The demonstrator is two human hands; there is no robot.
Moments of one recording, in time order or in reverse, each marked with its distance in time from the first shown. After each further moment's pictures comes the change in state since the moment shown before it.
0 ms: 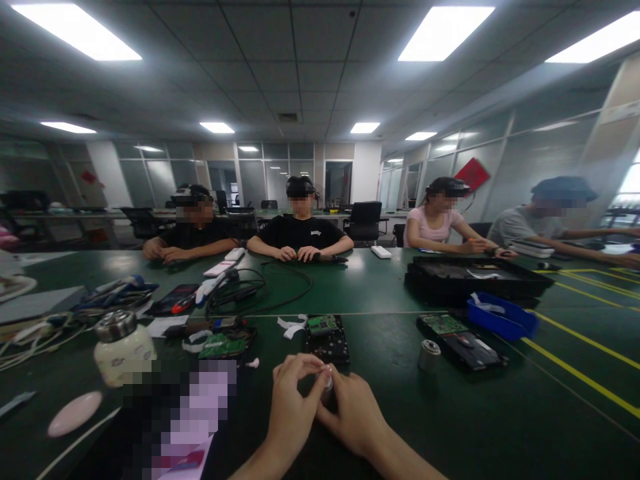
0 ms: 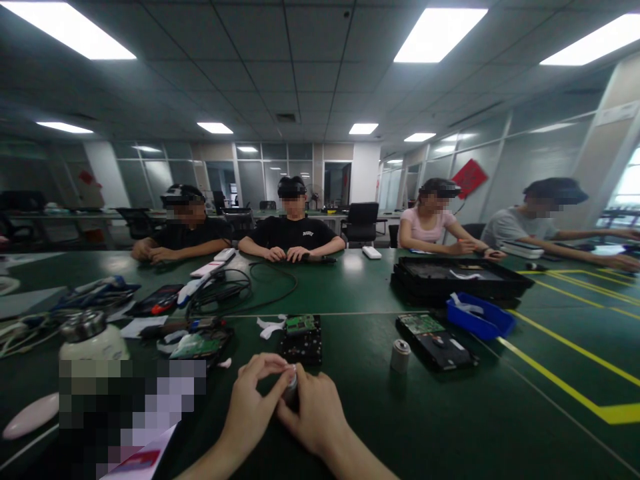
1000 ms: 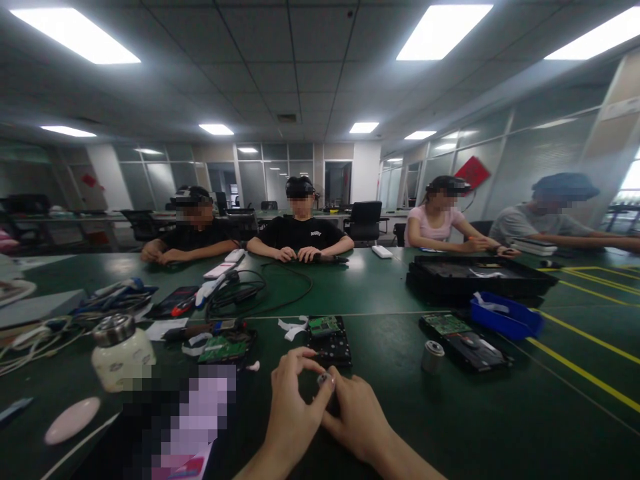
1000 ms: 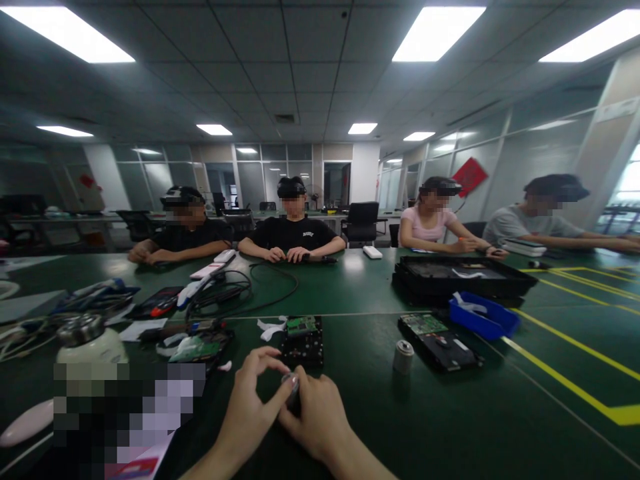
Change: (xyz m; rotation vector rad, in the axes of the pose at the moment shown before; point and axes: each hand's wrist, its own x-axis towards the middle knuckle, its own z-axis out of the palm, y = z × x) left_hand -0.003 0.002 -0.003 -0.003 0.064 0.017; right_hand 0.001 0.000 -0.003 -0.002 -0.026 0.013
